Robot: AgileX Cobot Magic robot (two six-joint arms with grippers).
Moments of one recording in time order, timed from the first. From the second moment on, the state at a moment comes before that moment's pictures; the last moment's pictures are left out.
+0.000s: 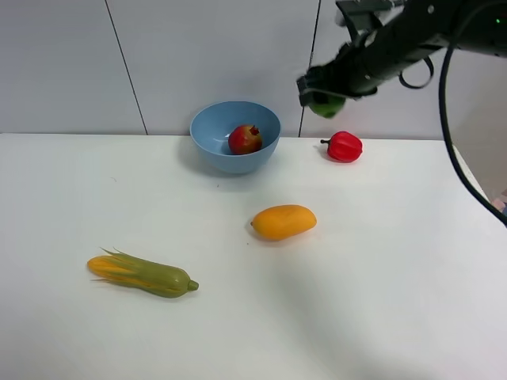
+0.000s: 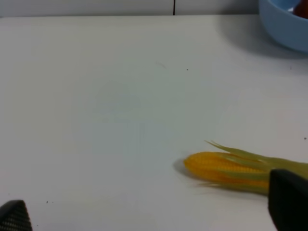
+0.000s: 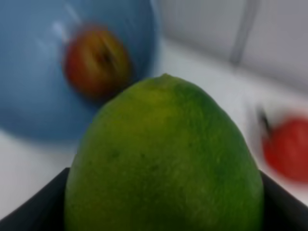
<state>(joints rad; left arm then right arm) 0.06 -0.01 -0.51 -0.01 1.05 -0.03 0.35 1.80 -1.52 0.24 0.58 -0.14</state>
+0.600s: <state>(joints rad) 0.06 -0.01 -0.51 -0.01 1.05 -0.03 0.52 2.35 -2.07 0.15 0.62 -0.17</state>
